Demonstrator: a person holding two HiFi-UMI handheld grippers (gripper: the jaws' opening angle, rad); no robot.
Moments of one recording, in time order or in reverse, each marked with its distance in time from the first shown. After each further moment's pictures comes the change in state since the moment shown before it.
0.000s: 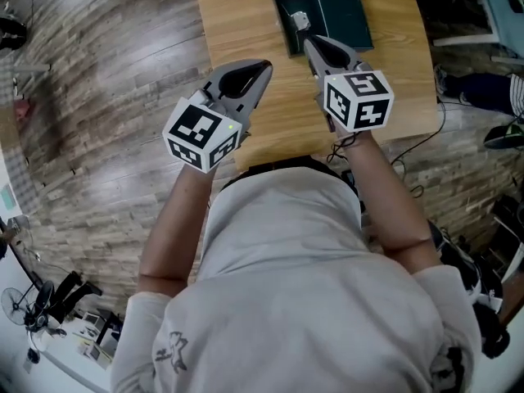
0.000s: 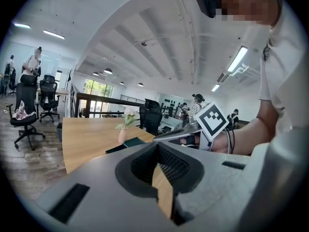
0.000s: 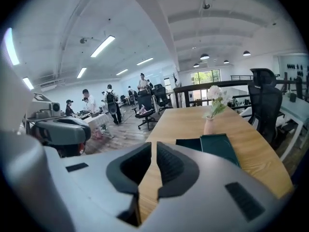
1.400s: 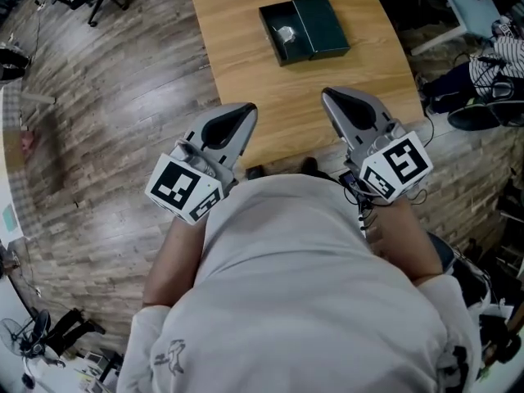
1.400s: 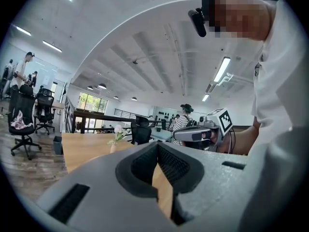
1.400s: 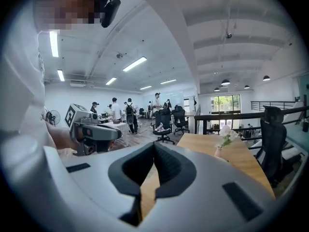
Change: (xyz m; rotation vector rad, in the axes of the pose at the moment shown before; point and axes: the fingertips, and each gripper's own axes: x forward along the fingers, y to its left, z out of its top) left arm -0.125 -0.114 0.038 0.061 -0.165 -0.052; right arm -0.206 0.113 0.032 -0.228 -0.236 0.173
